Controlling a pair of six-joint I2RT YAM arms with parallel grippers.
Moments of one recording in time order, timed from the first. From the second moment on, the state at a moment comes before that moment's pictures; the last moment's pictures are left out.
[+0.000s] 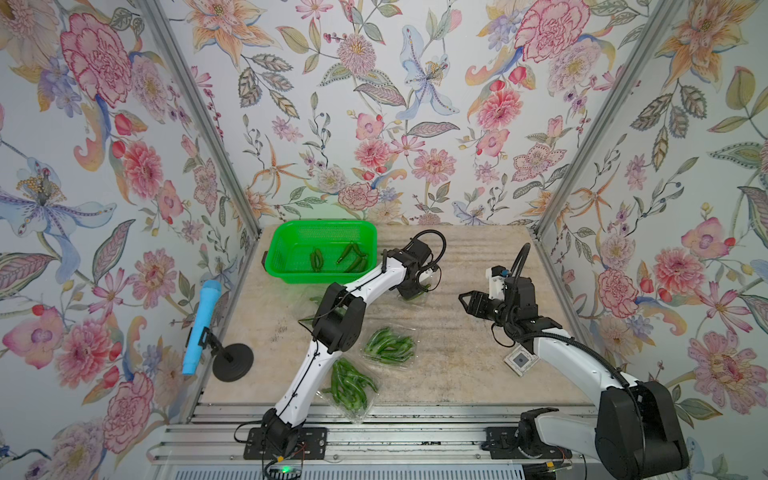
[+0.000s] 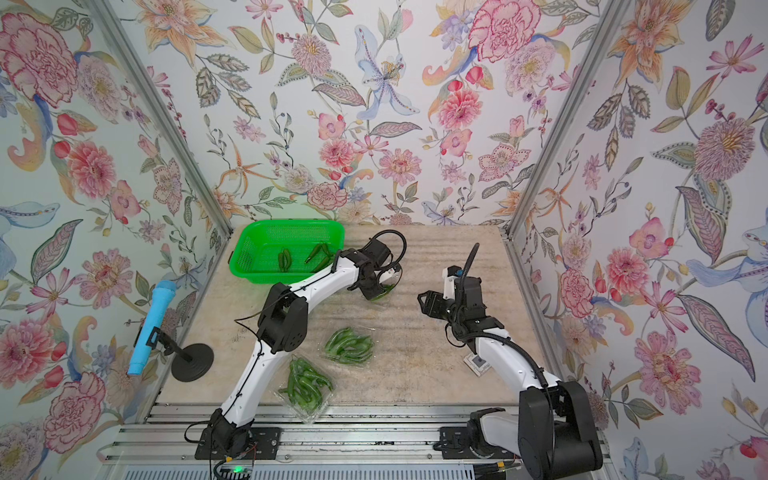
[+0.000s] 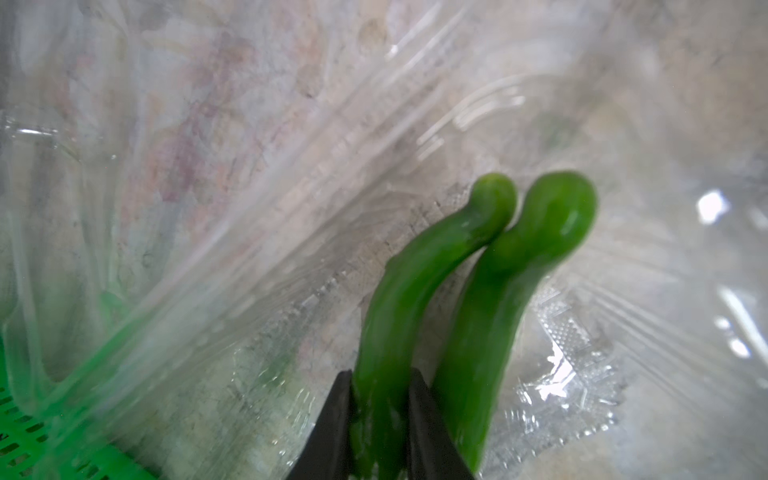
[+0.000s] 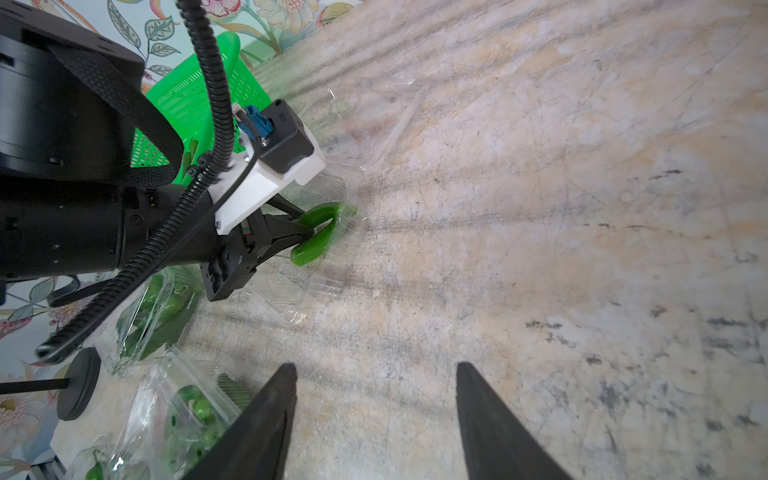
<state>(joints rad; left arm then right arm) -0.67 2.48 2.20 -0.95 -0.10 0.41 0.22 1.24 0.67 -0.04 -0.31 0.44</state>
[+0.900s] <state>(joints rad) -0.45 2.24 2.26 -0.95 -0.09 0.41 0.38 1.60 1.16 -0.04 -0.33 0.43</state>
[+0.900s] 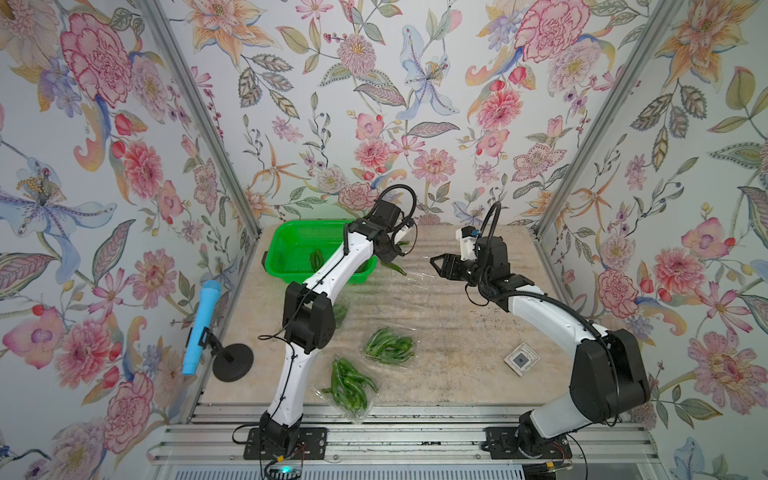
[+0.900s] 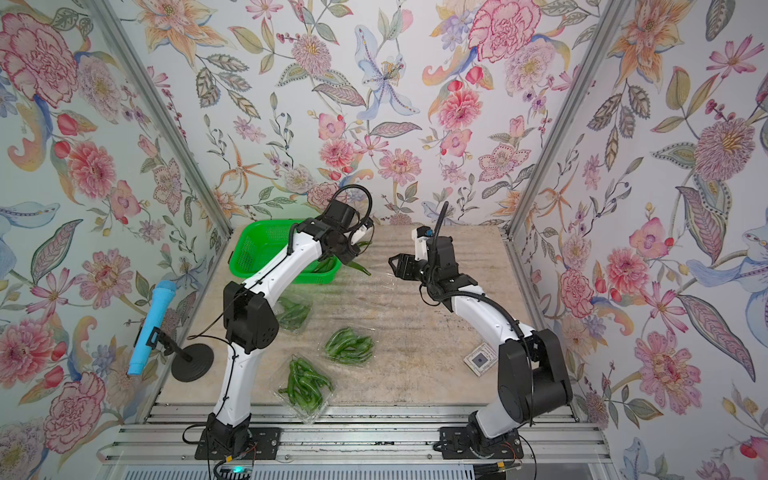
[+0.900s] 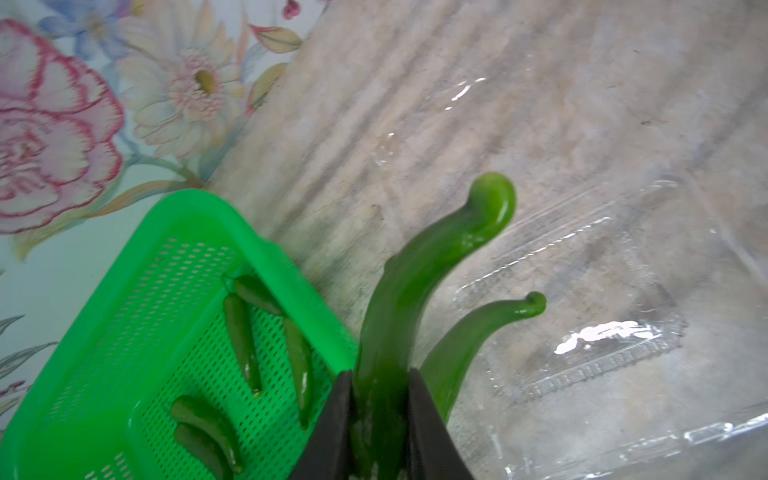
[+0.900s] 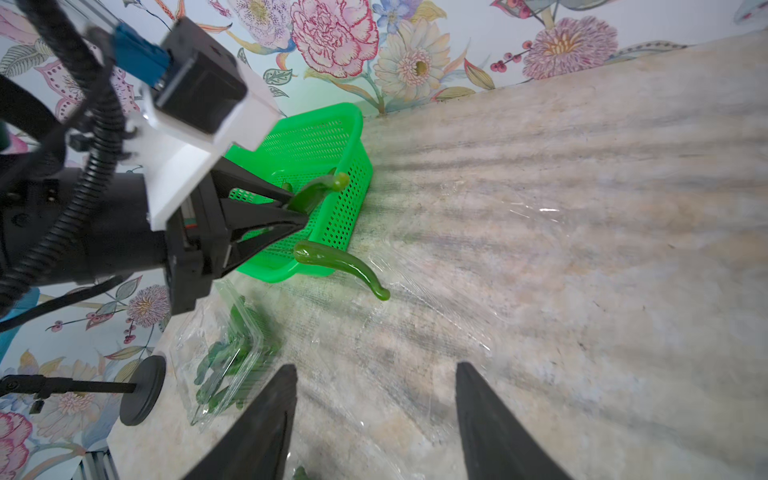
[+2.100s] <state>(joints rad) -0.15 2.03 1.75 -0.63 0.13 0.06 0.58 2.04 1.42 -0.28 -0.21 0.42</state>
